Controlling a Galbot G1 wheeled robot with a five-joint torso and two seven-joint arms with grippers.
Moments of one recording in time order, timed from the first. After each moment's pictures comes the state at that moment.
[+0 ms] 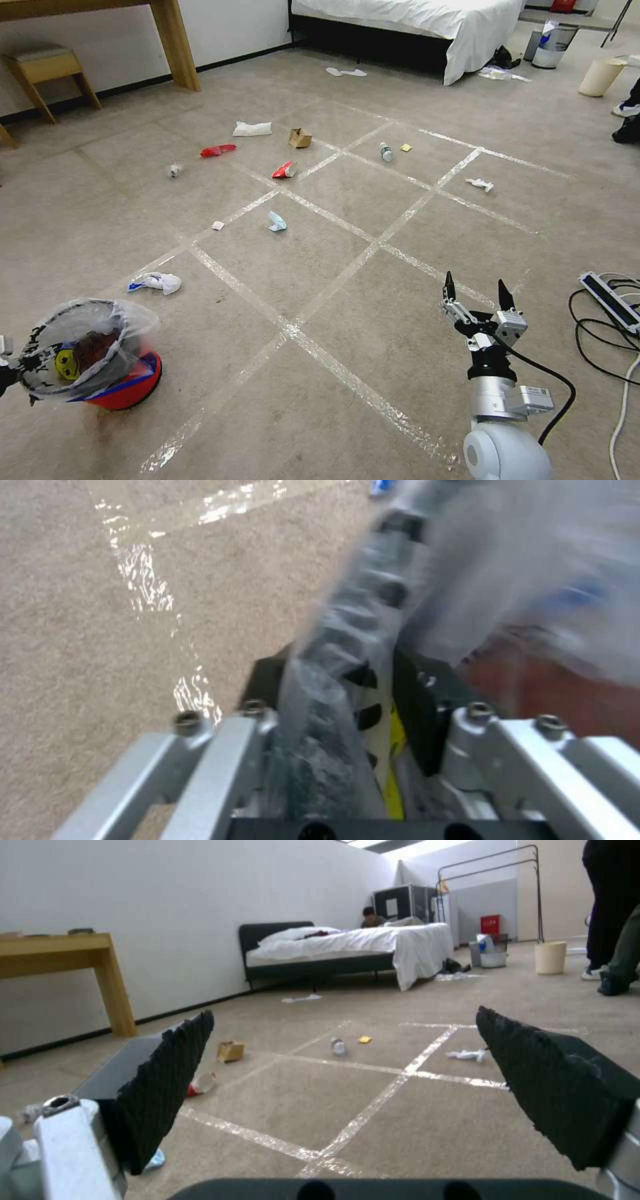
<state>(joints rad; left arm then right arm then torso) 1.37 -0.68 -0.86 -1.25 -0.95 0.53 0.19 -1.55 1.53 0.61 2.11 0.20 0.22 0.05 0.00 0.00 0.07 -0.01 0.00</state>
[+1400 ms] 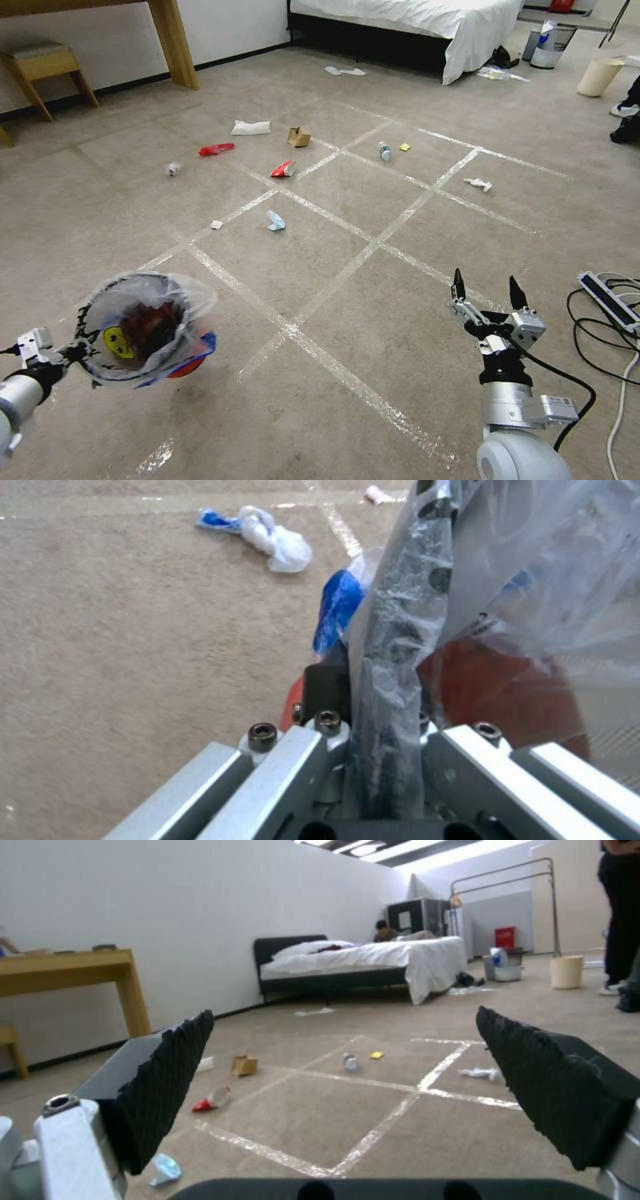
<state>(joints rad) 1.56 -1.16 -1.11 -2.01 -0.99 0.66 -0.07 -1.61 1.44 0.60 2.19 0.27 0.24 0.08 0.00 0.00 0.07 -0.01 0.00</state>
